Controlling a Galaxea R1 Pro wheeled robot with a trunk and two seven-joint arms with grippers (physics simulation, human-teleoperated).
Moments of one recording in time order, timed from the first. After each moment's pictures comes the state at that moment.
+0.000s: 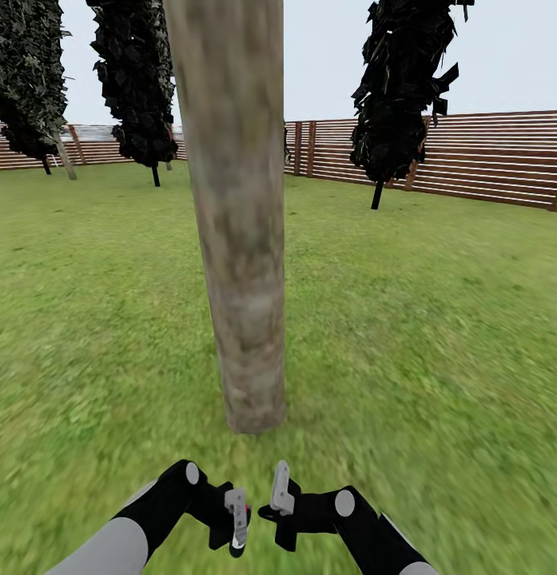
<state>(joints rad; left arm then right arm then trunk) -0.61 -0.04 -0.22 -0.49 -0.83 0.00 -0.99 -0.47 0.13 0.25 -0.64 0.63 -0.25 0.80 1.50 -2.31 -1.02</state>
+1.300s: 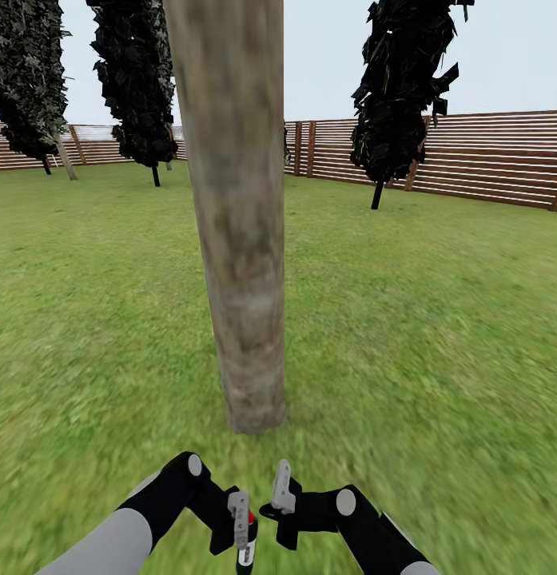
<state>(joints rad) -0.64 -0.05 -0.22 -0.49 -0.82 -0.04 -1.18 -0.47 0.13 0.25 -0.65 0.64 -0.26 0.80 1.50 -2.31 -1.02</state>
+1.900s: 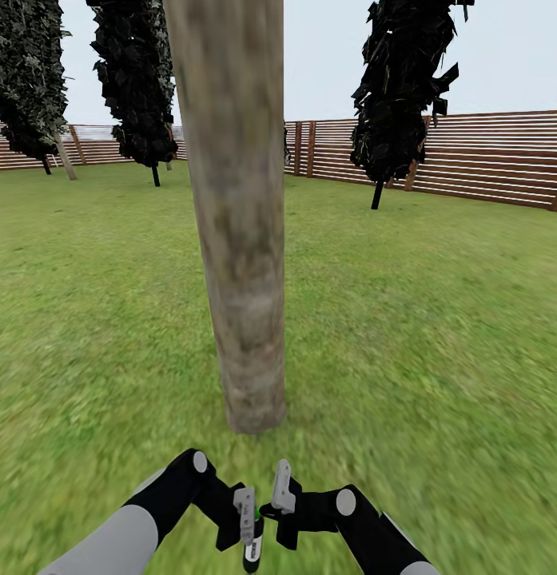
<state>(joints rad) -0.65 -0.07 -0.22 -0.49 -0.82 -0.04 -1.18 -0.47 0.13 0.25 -0.65 0.64 -0.26 0.80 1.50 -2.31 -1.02</state>
